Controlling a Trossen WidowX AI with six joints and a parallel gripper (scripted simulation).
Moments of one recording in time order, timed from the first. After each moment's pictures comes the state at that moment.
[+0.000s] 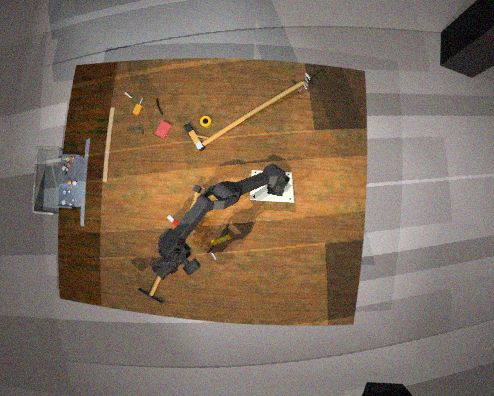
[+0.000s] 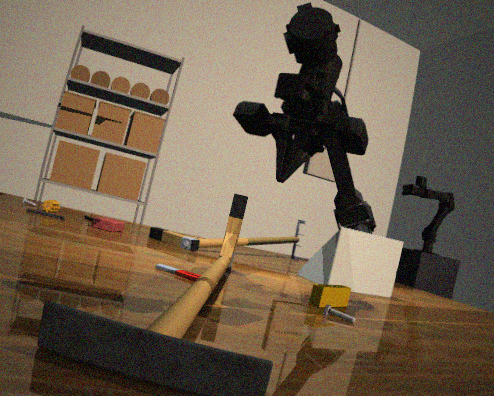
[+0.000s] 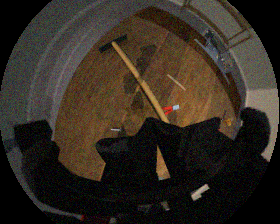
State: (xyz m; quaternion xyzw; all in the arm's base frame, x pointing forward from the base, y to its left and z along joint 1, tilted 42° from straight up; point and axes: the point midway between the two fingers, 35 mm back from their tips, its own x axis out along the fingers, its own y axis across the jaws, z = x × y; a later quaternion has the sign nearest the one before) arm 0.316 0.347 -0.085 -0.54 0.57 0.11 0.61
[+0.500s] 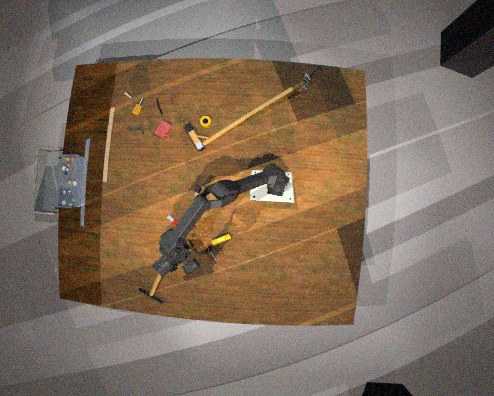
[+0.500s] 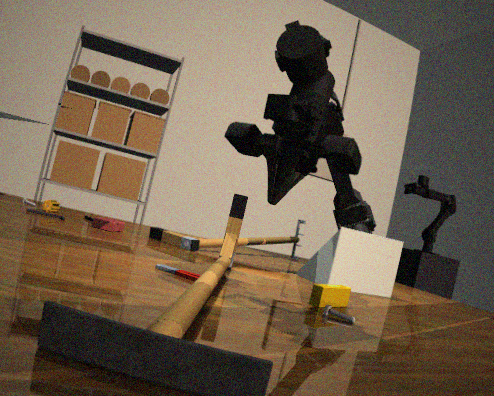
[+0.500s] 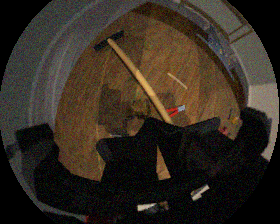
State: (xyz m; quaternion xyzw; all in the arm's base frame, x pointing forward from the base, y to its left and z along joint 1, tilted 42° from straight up) arm 0.327 0.331 -0.111 -0.52 0.58 0.10 0.62
